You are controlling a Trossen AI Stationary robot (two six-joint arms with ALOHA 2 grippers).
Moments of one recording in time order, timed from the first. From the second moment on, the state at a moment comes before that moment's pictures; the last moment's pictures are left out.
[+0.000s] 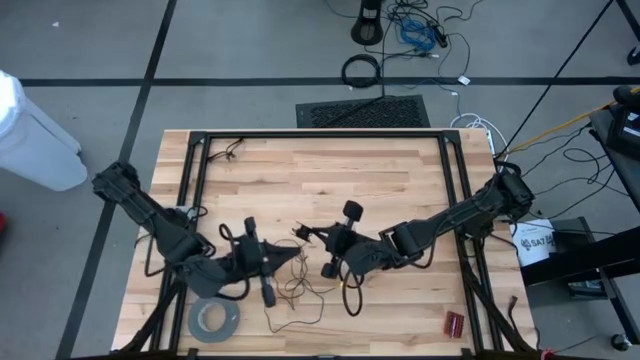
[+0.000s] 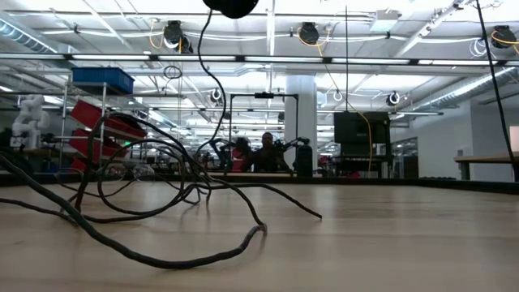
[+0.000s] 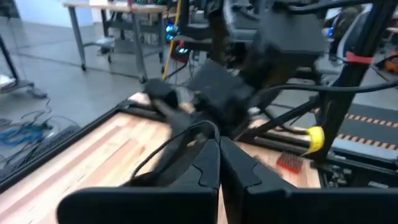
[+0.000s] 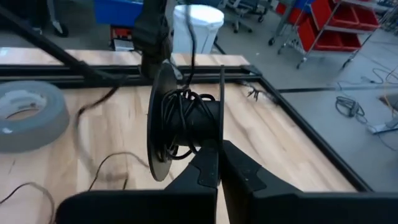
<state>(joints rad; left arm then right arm) -0.68 1.41 1.27 -0.08 -0.97 -0.28 0.40 1.68 1.35 -0.15 0.79 0.19</state>
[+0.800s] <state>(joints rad) -0.64 1.64 1.27 0.12 -0.92 -0.18 0.40 1.63 1.35 -0.09 0.75 0.11</state>
